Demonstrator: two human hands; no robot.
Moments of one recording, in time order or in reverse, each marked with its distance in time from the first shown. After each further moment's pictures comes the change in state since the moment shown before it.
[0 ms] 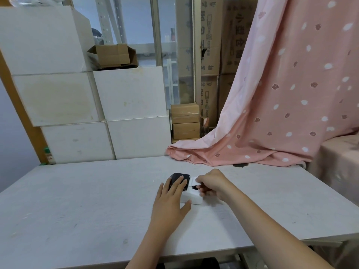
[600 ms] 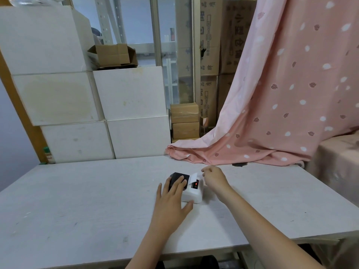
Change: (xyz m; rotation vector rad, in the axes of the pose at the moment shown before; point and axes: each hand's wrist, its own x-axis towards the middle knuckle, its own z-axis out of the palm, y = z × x) left_hand -0.002 0.009 -0.002 0.019 -0.035 -0.037; right_hand 0.010 0.011 0.002 -0.075 0.178 -0.165
